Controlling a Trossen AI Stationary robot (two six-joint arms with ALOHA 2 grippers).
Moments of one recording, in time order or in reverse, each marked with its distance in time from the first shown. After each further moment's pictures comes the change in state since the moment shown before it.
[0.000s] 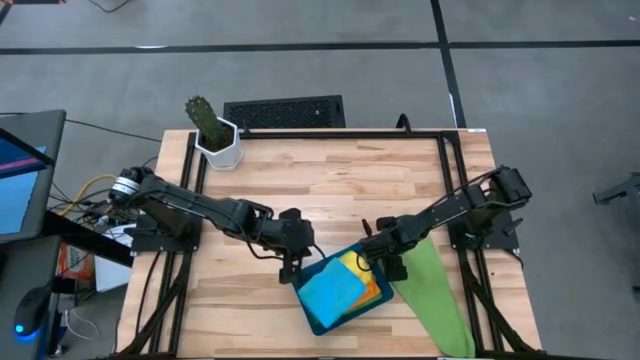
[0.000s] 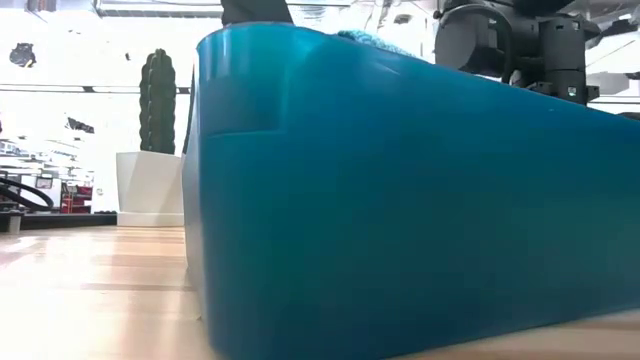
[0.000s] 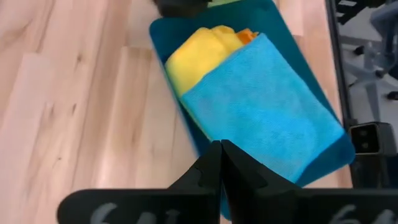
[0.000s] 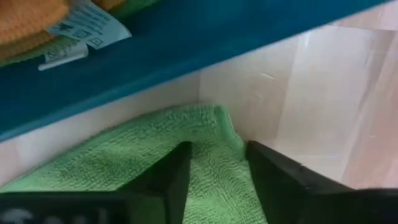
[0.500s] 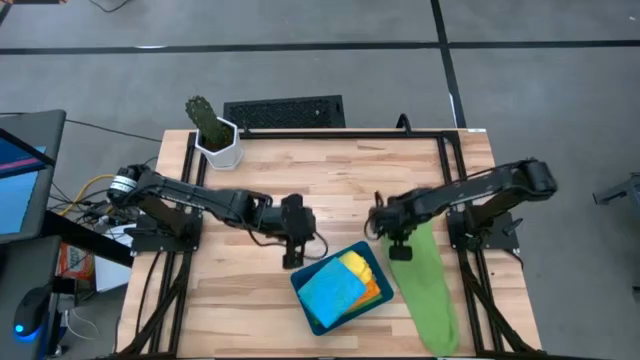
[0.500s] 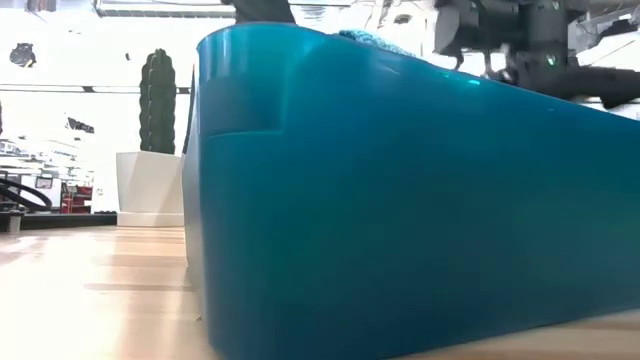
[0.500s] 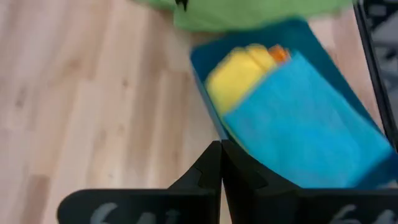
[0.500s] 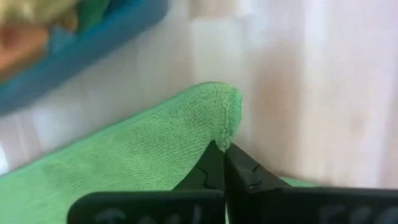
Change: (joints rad) left arm 0.070 -0.023 -0.001 0.003 -0.055 0.118; right arm -0.163 -0.225 -0.004 -0.158 -0.026 -0.017
